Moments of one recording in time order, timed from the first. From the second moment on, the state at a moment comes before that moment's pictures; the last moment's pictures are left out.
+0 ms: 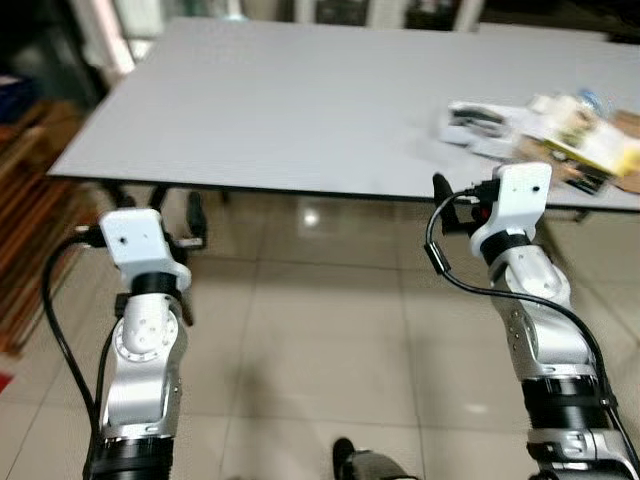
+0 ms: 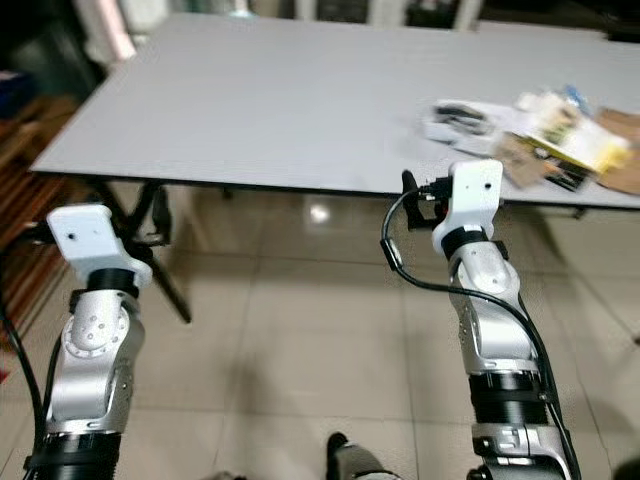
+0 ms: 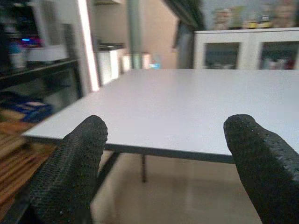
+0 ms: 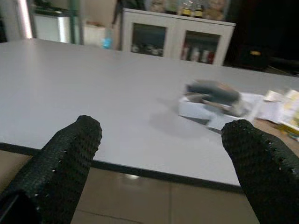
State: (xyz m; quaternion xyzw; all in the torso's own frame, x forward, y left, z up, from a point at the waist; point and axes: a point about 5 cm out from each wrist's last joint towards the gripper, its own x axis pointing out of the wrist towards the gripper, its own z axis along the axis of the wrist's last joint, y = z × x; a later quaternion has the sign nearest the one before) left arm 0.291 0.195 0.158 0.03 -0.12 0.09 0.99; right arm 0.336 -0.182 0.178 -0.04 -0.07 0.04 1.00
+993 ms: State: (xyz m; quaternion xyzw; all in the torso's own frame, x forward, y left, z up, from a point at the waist) left arm 0.286 0.193 0.156 0.02 -0.10 0.07 0.99; right arm 0.326 -0.178 0.175 -0.03 -0.07 0.04 1.00
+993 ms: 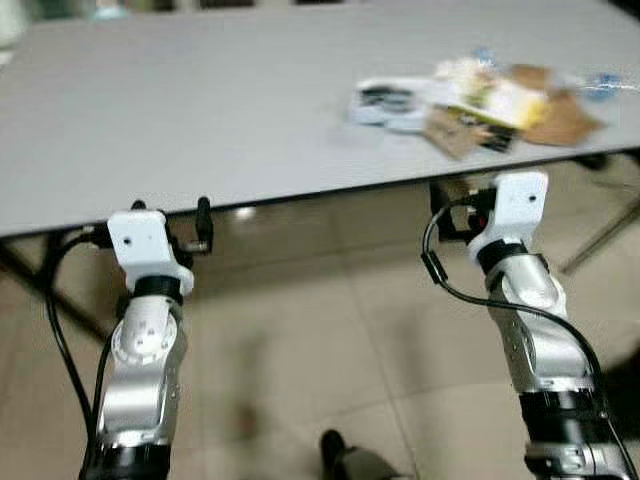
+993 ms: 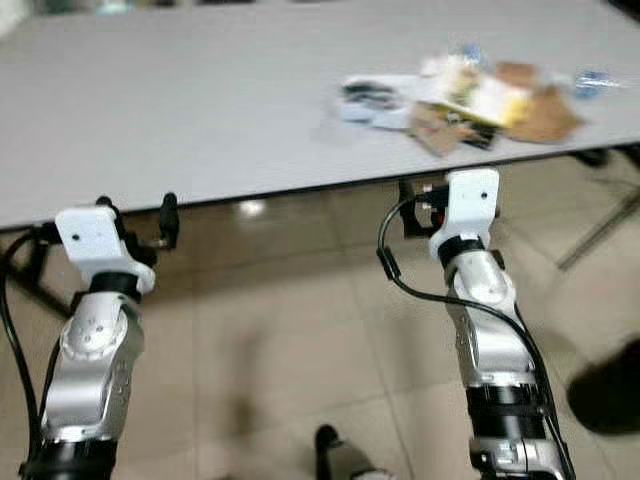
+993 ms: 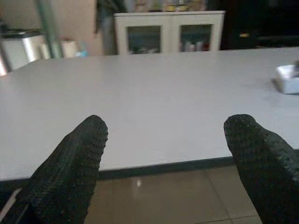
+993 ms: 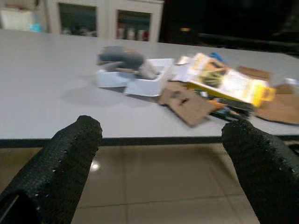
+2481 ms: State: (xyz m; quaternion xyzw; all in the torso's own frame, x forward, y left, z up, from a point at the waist) left arm 0.279 0.199 0.153 0.01 -0.07 0.07 0.99; right arm 0.321 -0.162 0.170 -0.06 -0.06 0.07 0.99
